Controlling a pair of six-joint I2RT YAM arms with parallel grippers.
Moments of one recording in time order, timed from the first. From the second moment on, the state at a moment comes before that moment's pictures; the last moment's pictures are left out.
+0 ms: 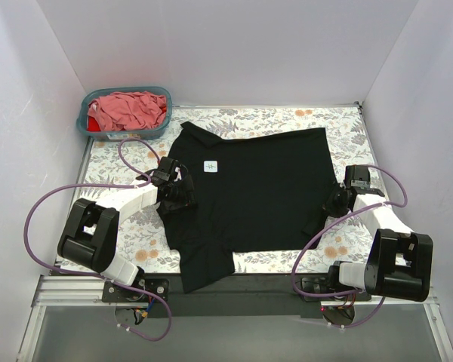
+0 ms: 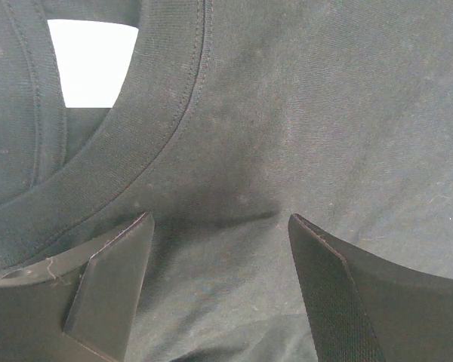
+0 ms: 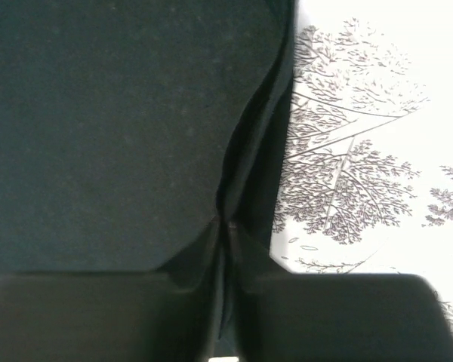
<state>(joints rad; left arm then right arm) -0.37 1.52 0.81 -0.40 0.08 -0.60 -0.11 1.27 0.64 -0.48 -0.13 0.42</state>
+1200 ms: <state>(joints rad) -0.38 1.53 0.83 -0.42 0.05 -0.62 -0.02 1.35 0.88 -0.77 0.19 0.27</state>
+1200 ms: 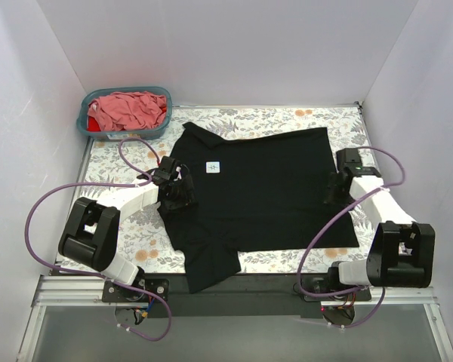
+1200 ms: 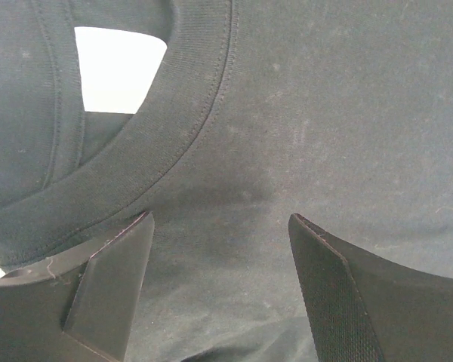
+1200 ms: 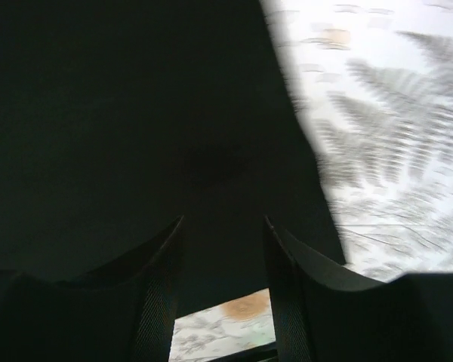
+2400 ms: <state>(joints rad) -0.30 1.59 1.00 -0.55 -0.17 -0.63 0.45 1.35 0.82 -0.55 0.05 0.17</state>
